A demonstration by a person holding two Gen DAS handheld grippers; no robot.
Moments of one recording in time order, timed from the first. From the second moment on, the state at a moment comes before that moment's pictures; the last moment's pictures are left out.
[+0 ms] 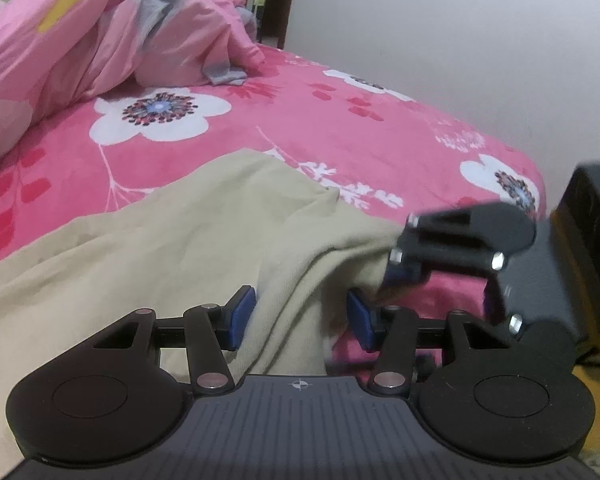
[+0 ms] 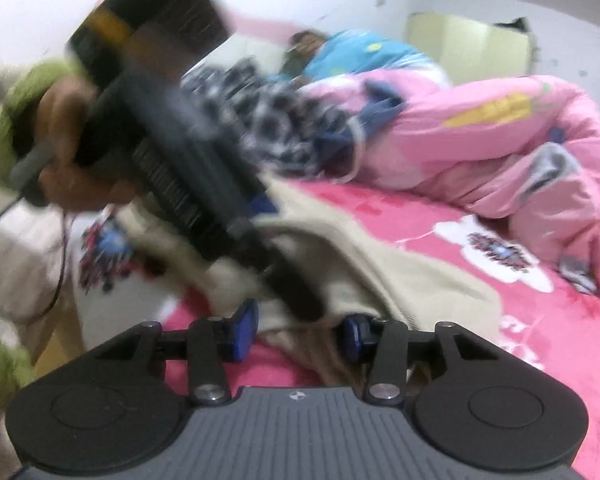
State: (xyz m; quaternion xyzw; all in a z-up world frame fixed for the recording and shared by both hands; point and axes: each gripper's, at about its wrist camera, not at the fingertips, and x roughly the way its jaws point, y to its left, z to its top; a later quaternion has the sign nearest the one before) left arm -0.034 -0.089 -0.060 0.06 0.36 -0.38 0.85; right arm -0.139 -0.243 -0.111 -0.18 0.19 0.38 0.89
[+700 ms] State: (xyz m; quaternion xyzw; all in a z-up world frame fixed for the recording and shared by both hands) left arm -0.043 -0.114 -0.058 0.21 0.28 -0.34 0.87; right arm -0.151 -0.242 -0.118 -0.26 0.22 0.41 0.85
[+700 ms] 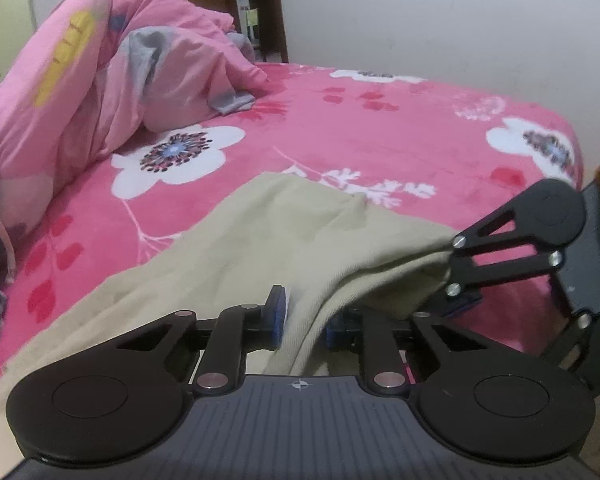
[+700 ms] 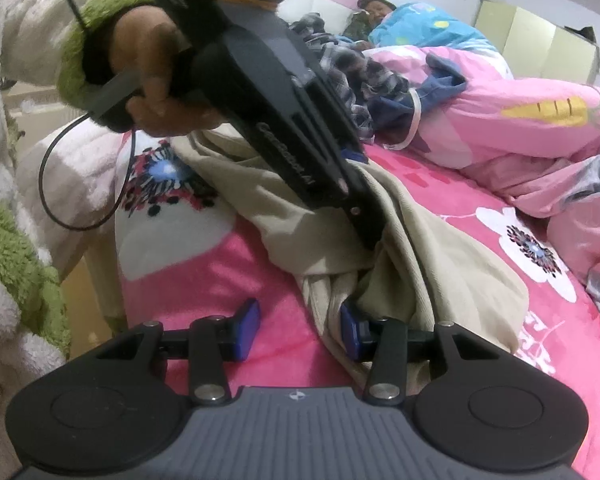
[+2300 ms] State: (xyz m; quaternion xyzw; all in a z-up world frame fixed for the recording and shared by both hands) left arm -0.078 -0.067 -0.064 0.15 0.33 -0.32 0.88; right arm -0.159 -0.237 -0.125 -0.22 0.24 0.34 0.88
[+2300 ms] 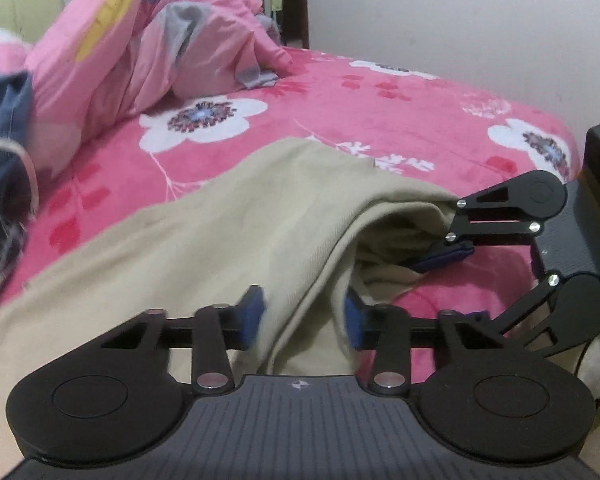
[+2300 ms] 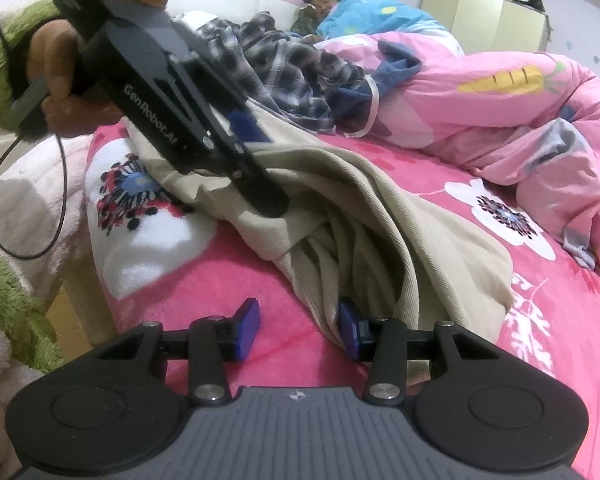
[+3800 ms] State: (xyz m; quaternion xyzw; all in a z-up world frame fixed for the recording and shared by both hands) left arm -0.109 -0.038 -0.091 0.18 0.22 -0.30 0.91; right arm -0.116 -0.240 -0.105 0.14 0.31 0.24 0.91
